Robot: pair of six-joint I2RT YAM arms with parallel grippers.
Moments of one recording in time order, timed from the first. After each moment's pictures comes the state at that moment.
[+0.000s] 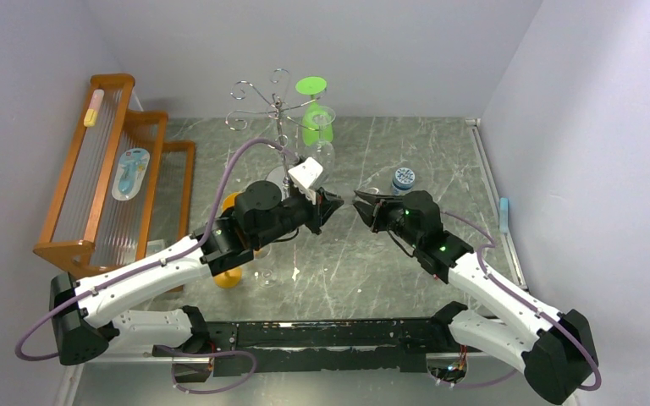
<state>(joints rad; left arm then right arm) -1.06 1.15 1.04 0.00 -0.12 -0.17 0.58 0.95 0.59 -0.02 0.02 2.08</state>
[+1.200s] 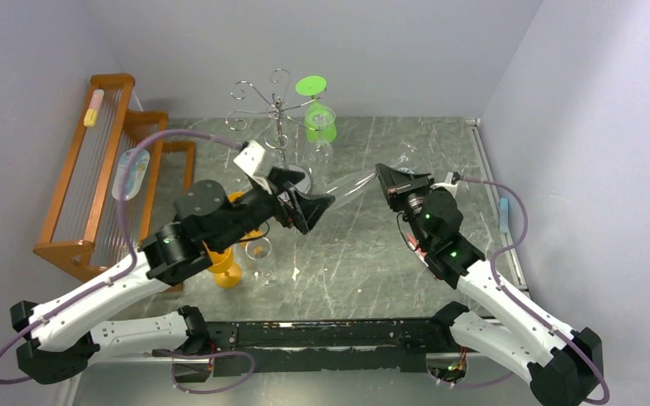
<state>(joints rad) -1.06 0.96 1.09 -0.11 -0.16 -0.31 0.59 0.86 0.62 0.19 0.37 1.44</state>
